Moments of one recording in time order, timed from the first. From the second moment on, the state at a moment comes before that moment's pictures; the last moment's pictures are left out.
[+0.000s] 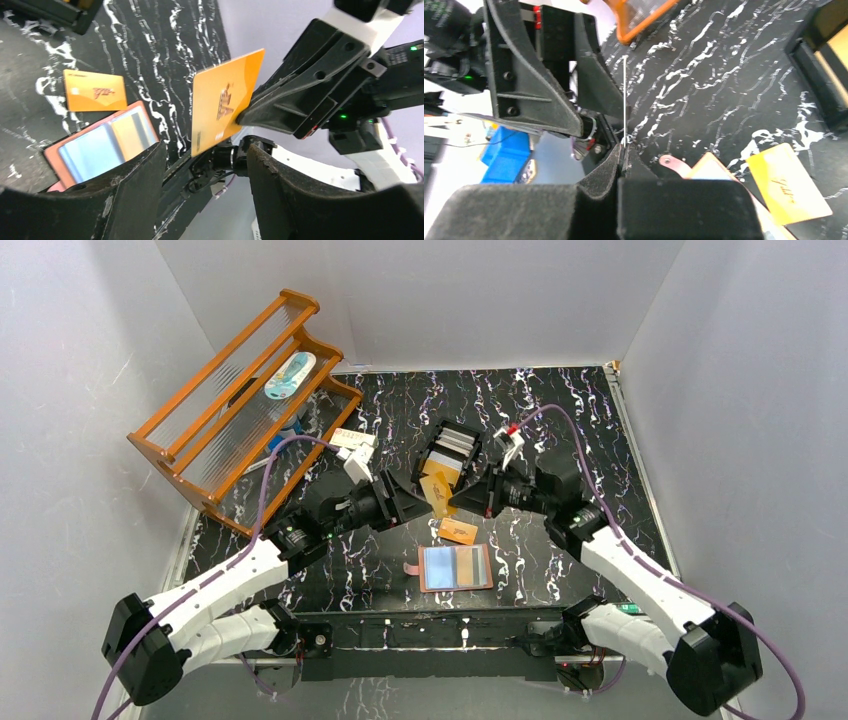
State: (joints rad) left arm -0.78 0.99 0.67 -0.01 0.21 -1.01; right arm 0.54 0.98 0.65 0.10 -0.66 0.61
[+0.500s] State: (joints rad) left arm -0.77 1.05 0.67 0.19 0.30 -1.04; right arm 0.54 0.90 0.52 0.30 -0.74 0.86
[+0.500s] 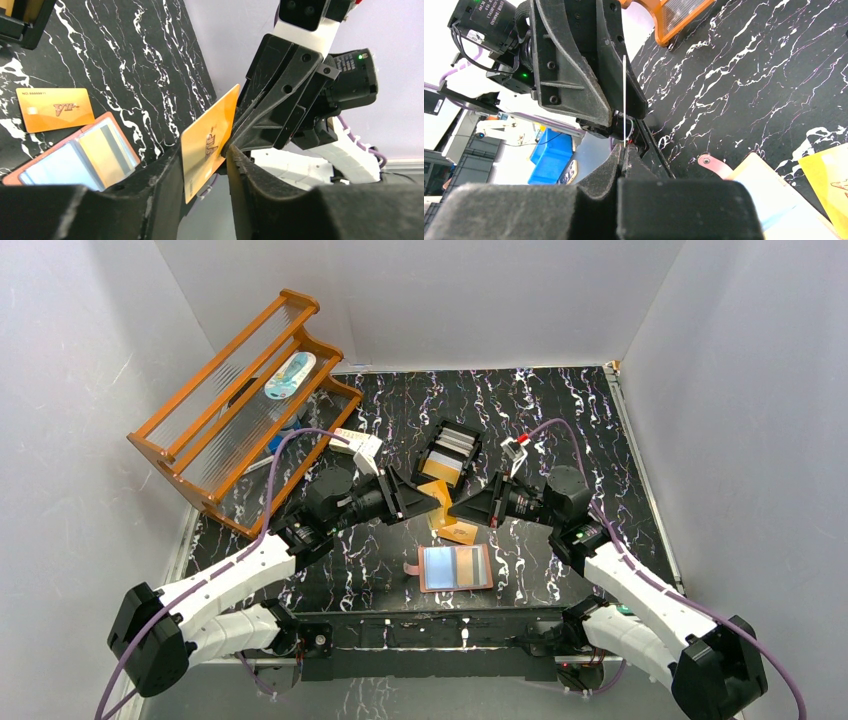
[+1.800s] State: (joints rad) left arm -0.72 1.07 0.60 -0.14 0.22 -1.04; right arm 0.55 1.08 0.69 -0.34 -0.23 0.37
